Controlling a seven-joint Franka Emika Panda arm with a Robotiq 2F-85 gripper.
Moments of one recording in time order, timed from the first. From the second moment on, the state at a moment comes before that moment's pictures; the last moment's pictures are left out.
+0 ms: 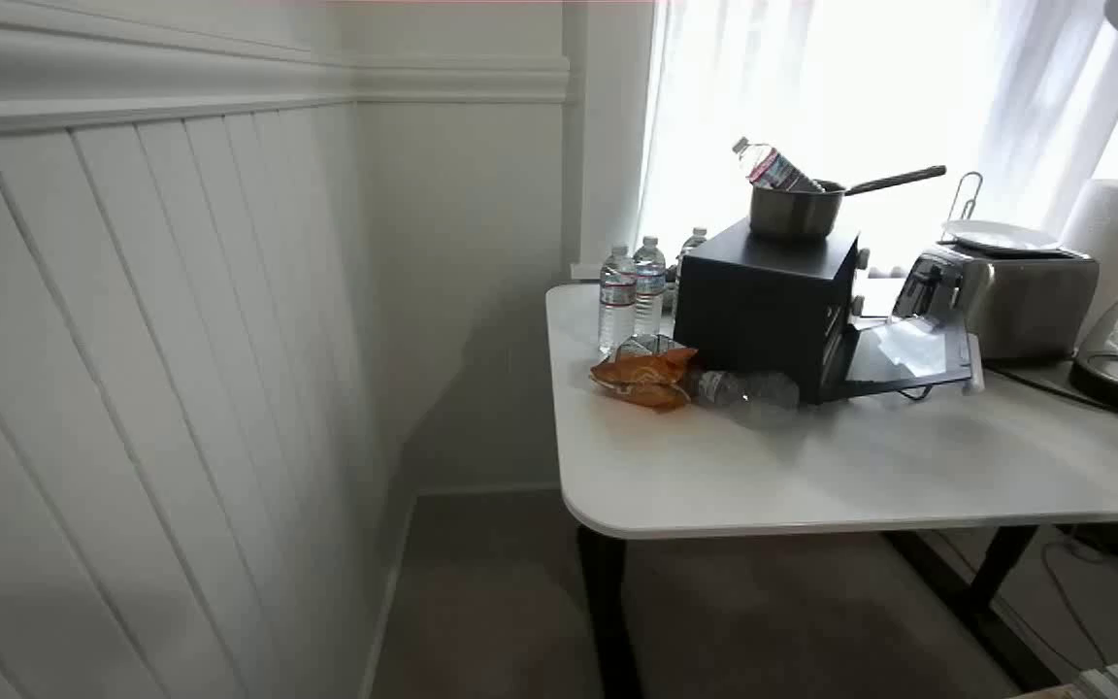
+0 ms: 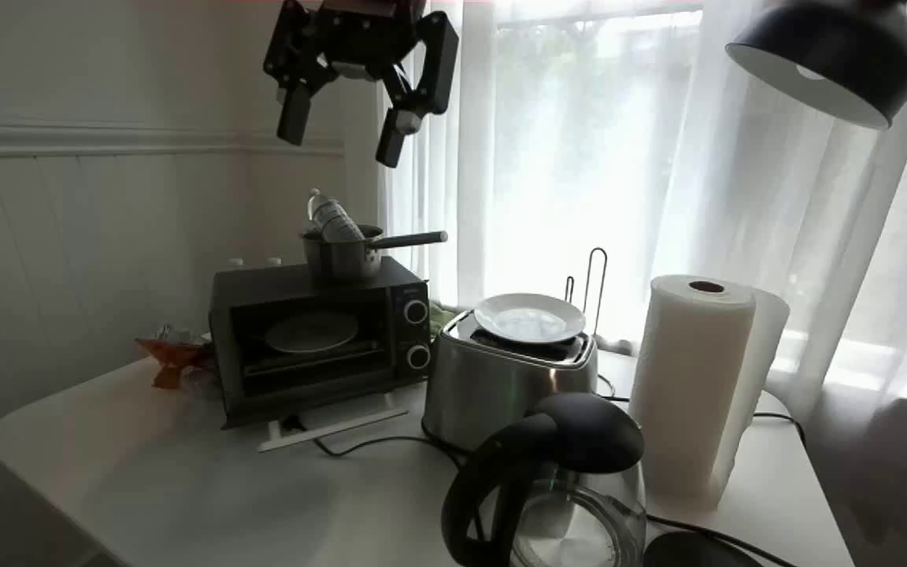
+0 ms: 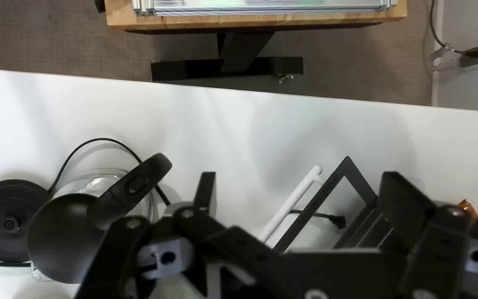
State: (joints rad) arm -0.09 -0.37 -0.23 -2.04 -0.03 1.37 -0.21
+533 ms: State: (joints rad) arm -0.08 -0.37 -0.22 -2.04 -0.03 1.37 -0.21
